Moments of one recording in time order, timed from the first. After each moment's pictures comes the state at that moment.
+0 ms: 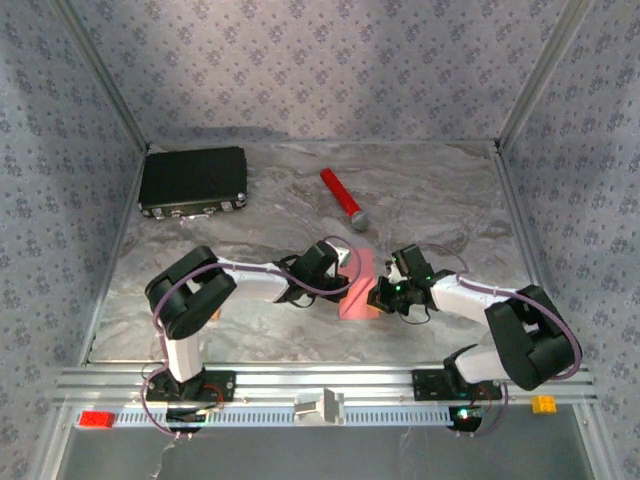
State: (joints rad) left arm -0.94 1.83 0.89 0.10 0.19 -0.54; right arm 0.47 1.36 0.47 -0.20 -0.47 0.79
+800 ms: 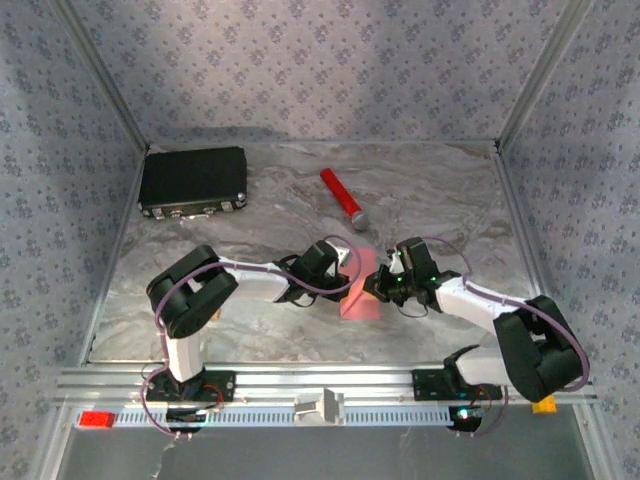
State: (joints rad) left arm -0.94 1.84 0.89 0.12 0.20 -0.55; right arm 0.46 1.31 0.47 -0.05 -0.52 0.92
